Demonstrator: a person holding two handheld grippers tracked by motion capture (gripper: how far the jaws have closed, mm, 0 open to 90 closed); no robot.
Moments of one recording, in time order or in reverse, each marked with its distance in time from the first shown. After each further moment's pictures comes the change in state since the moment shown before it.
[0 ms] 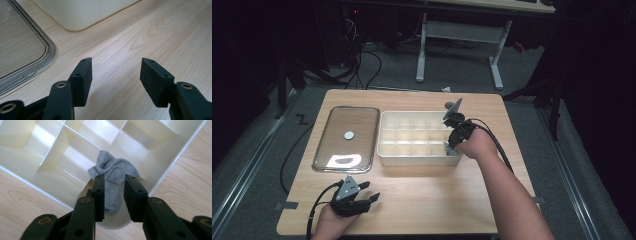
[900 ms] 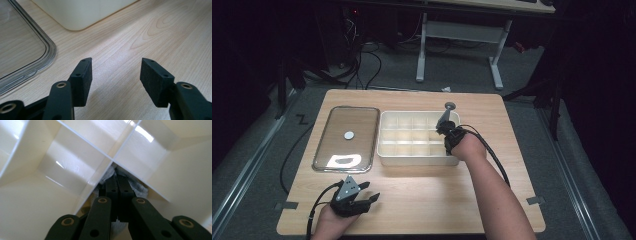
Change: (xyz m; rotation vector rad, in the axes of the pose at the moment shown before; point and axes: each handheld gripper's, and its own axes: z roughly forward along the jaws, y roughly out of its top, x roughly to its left) left arm -0.001 0.000 -0.001 0.001 0.006 0.010; right arm 0.009 0.014 0.051 0.105 -0.041 -0.035
